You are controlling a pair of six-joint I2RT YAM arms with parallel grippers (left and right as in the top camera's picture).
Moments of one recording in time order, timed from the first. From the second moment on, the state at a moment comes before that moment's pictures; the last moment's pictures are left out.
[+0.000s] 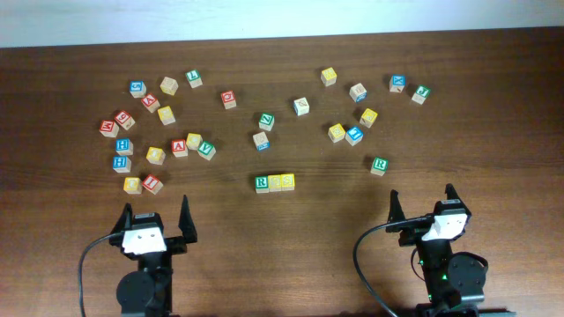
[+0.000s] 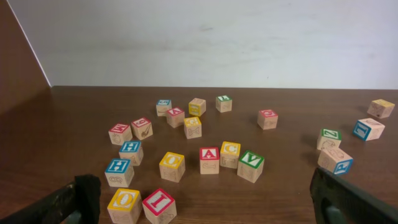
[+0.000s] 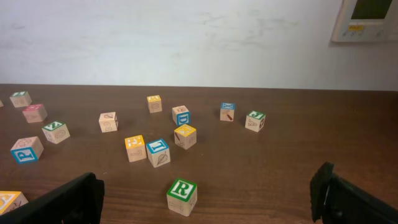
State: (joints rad) left arm 0.00 0.01 0.01 -0.07 -0.11 0.01; right arm 0.02 0.01 0.01 -0.08 -0.02 0.02
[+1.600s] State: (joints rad) left arm 0.00 0.01 0.01 -0.07 -0.11 -0.01; right arm 0.02 0.01 0.01 -0.08 -0.02 0.02
